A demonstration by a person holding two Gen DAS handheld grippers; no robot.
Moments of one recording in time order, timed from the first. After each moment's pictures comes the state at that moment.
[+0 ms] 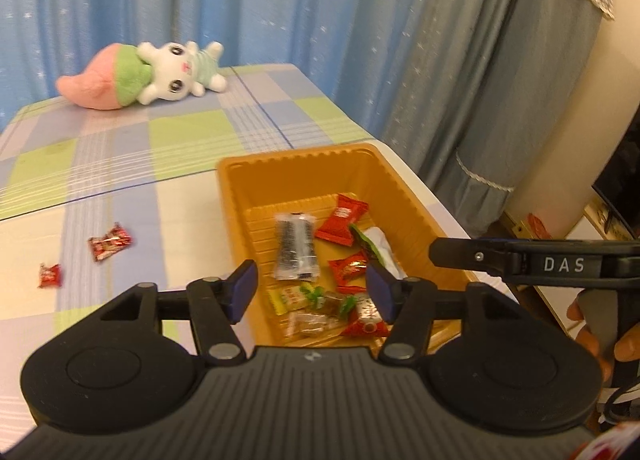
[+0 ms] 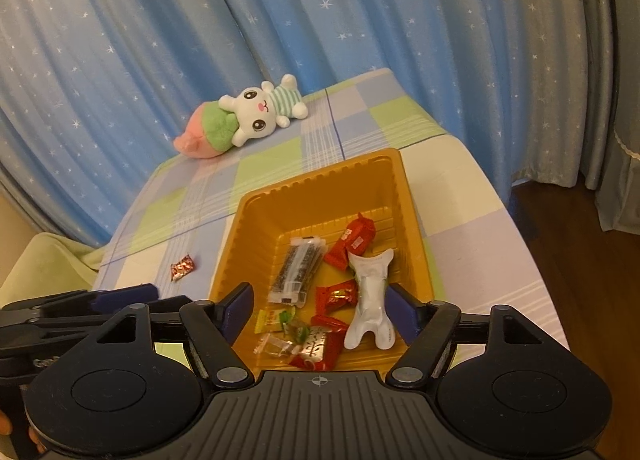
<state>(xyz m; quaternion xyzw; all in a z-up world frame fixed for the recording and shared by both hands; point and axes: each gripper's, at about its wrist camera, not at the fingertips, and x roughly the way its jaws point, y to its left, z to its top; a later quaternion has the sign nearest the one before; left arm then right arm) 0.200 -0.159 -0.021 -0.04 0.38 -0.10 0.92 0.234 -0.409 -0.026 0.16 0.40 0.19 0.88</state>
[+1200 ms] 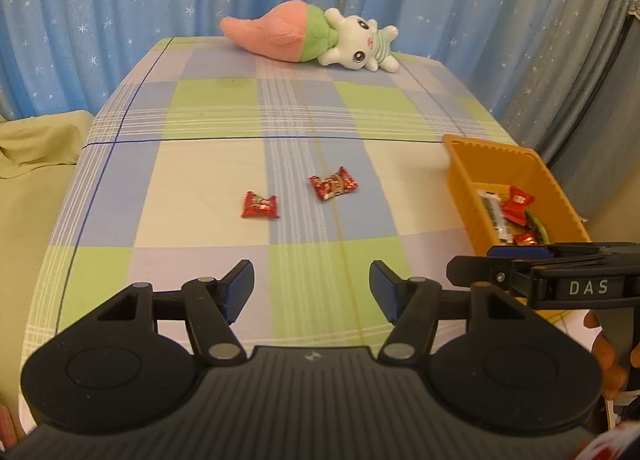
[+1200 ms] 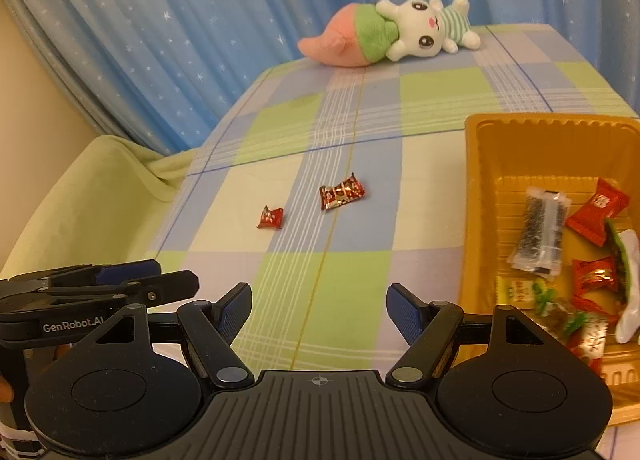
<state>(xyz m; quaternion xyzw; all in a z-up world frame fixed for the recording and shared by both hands) 0.155 0.046 -0.036 -0.09 0.42 0.02 0.90 0.242 -0.195 -0.053 0.09 0.46 0.32 0.83</state>
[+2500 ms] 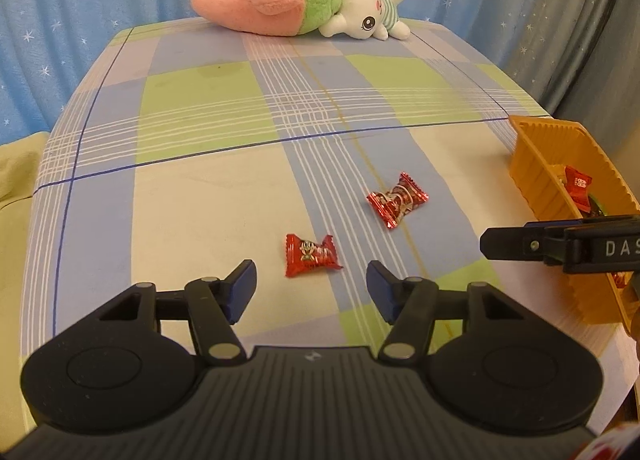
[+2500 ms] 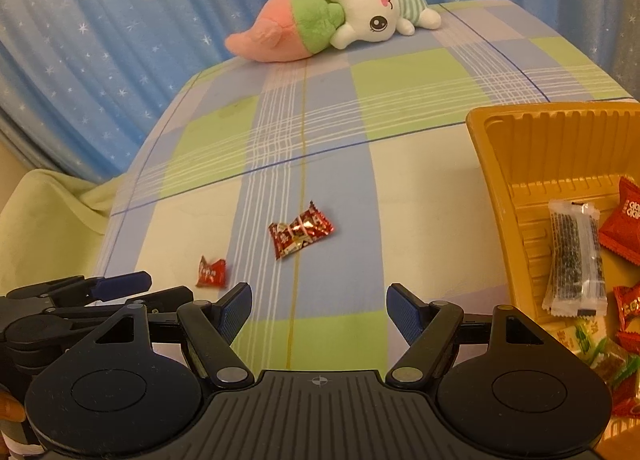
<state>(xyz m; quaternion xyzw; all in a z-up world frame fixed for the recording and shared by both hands) 0.257 0.107 -0.102 -0.04 0.45 -0.04 0.89 0.311 -0.139 -0.092 0.11 0.48 0.21 0.85</state>
